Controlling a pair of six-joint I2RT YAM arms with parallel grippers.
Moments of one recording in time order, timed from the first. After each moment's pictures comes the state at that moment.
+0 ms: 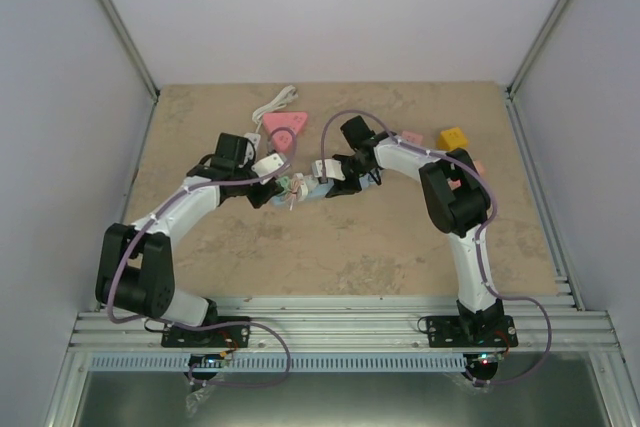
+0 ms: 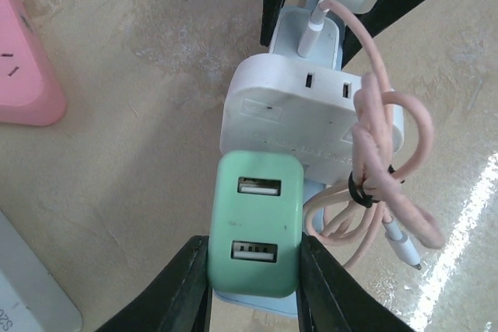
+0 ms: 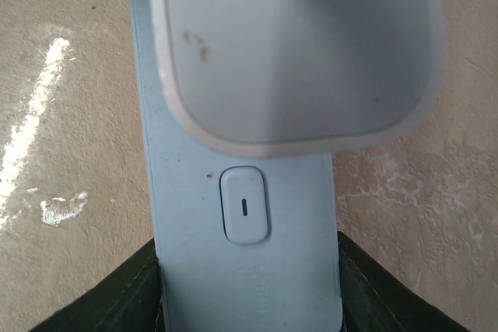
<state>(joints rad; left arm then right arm) -0.26 1.45 0.91 -0.41 0.40 0.63 0.55 2.22 1.61 -0.59 -0.53 -1.22</state>
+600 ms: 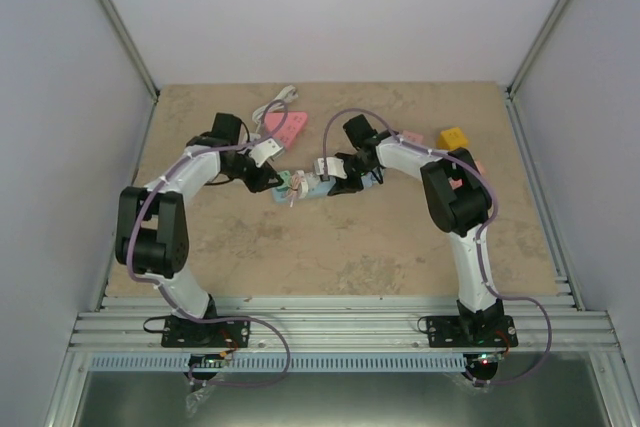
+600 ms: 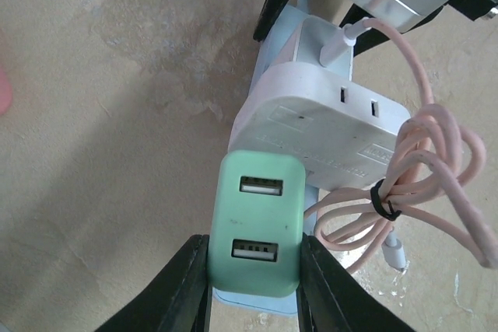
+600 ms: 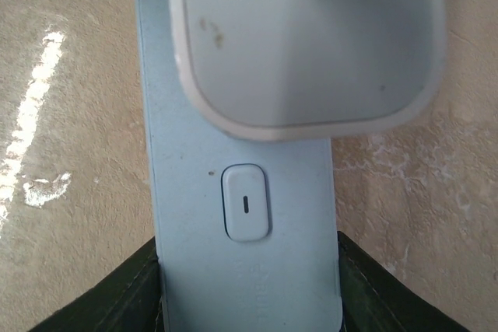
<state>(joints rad) -0.15 1.70 1.17 -0.65 0.62 0.66 0.54 2.22 1.61 -0.59 -0.52 -1.20</state>
